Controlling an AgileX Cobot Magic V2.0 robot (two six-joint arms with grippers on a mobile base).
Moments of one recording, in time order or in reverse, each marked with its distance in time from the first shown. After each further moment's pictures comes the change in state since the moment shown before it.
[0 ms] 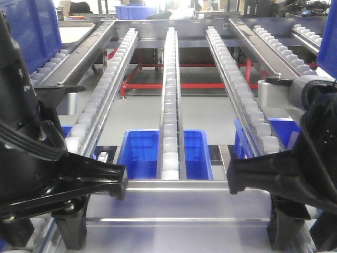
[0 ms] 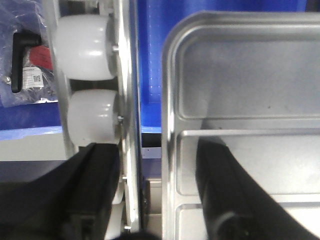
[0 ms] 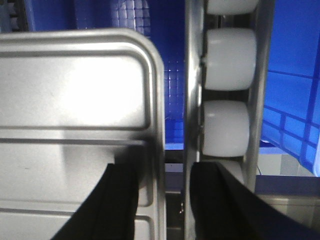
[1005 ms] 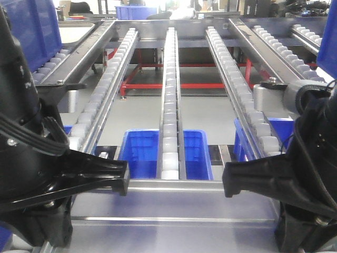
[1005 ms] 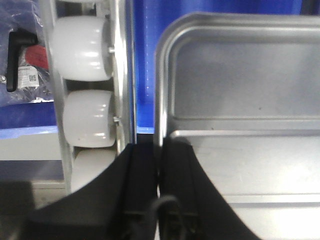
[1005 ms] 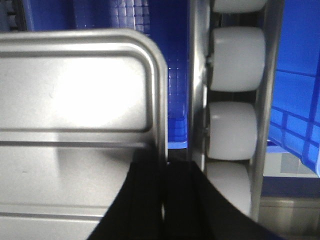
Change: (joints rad) left arm 0.000 0.000 -0.004 -0.008 -0.004 -0.008; right arm 0.001 0.028 -0.006 0.002 -0.011 0.003
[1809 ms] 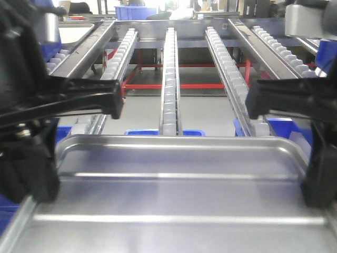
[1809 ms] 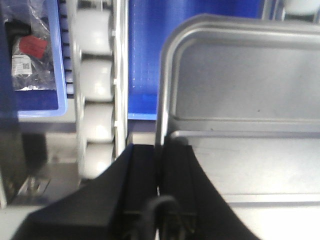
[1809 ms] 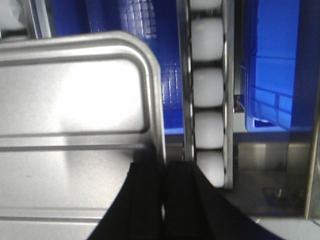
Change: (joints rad) left arm -0.064 -0.177 -0.115 -0.050 0.271 -0.032; right arm 0.043 -0.216 -0.105 0.069 0.299 0.006
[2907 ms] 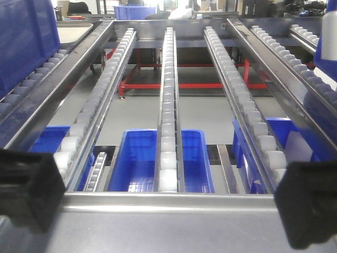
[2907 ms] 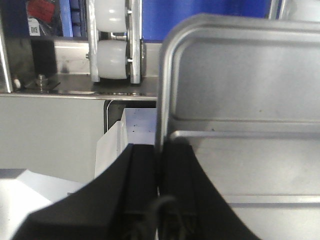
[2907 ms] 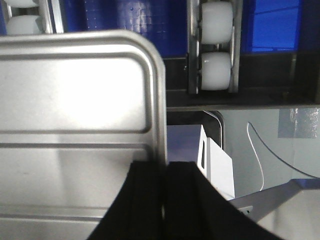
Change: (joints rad) left arm -0.312 -0.143 0.139 0.039 0.080 -0.320; right arm 0.486 -0.086 0.057 -0.123 0.155 0.503
